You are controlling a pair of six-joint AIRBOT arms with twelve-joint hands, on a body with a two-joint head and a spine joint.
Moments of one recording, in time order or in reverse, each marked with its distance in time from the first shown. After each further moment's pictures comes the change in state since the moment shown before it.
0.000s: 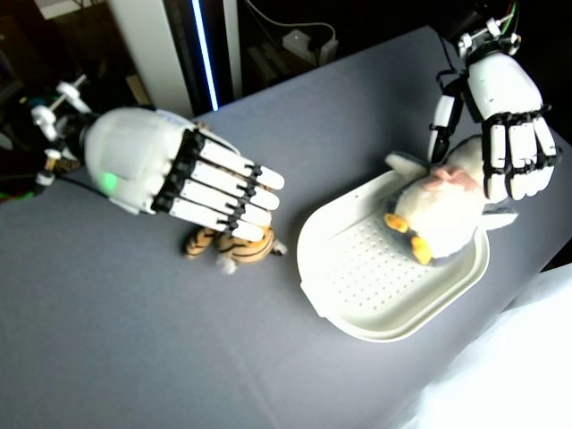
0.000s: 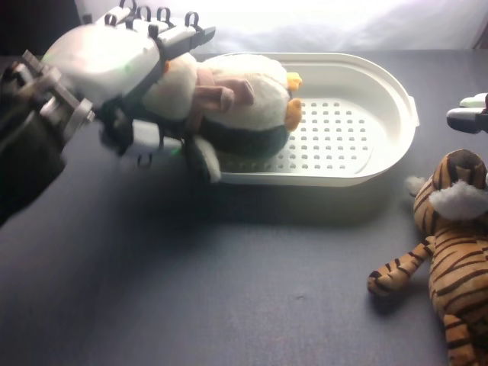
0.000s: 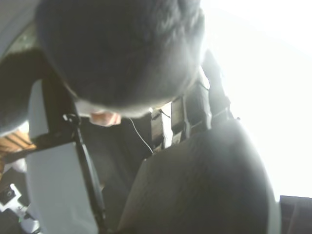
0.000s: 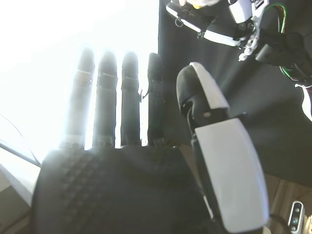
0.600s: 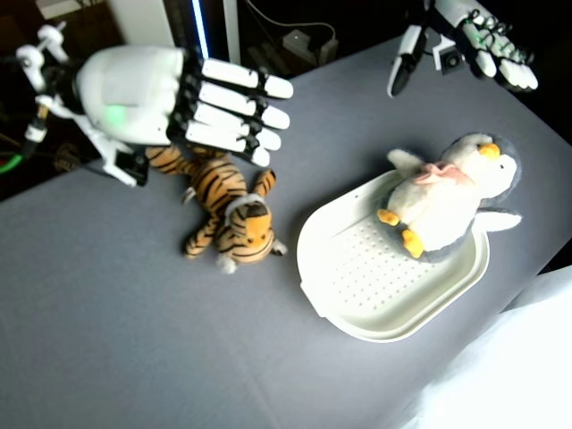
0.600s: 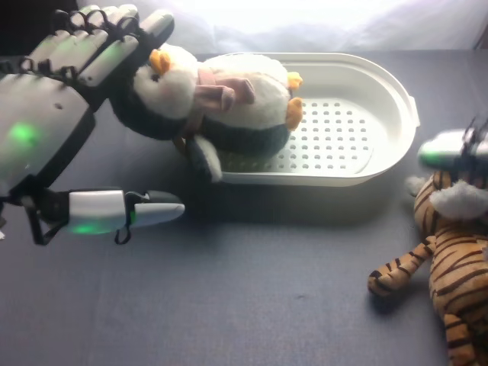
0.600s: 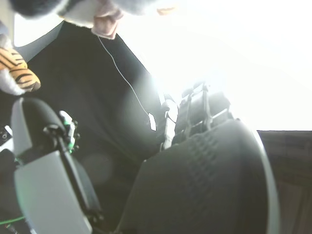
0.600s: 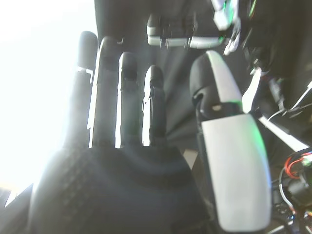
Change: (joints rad) left arm 0.343 0.171 -0.253 0.170 -0.591 -0.294; right arm 0.000 0.122 -0.060 -0.315 -0.101 0.033
